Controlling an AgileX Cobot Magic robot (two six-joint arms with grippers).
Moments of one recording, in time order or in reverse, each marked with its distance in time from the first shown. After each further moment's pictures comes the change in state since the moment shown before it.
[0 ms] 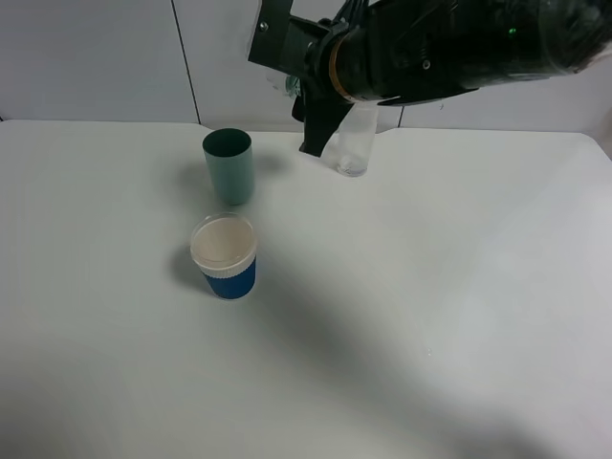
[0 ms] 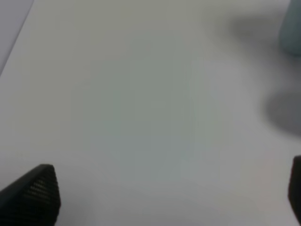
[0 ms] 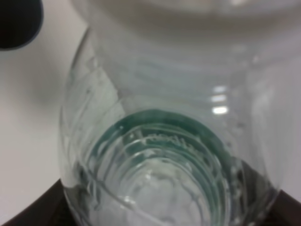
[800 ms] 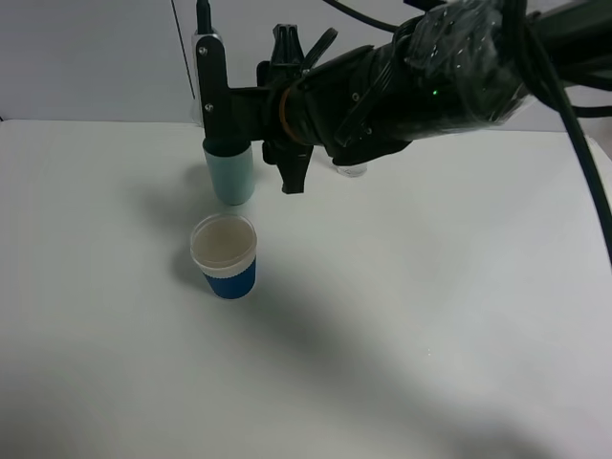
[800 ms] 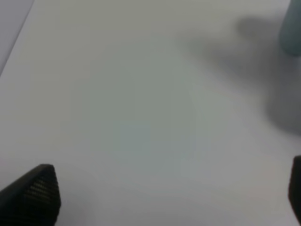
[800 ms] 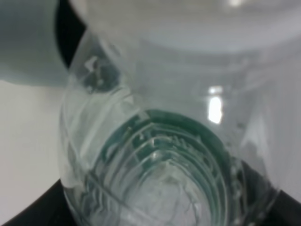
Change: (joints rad) left arm 0.000 0.000 0.000 0.000 0.000 0.000; right arm 0.116 0.091 0.000 -0.150 0.052 -0.104
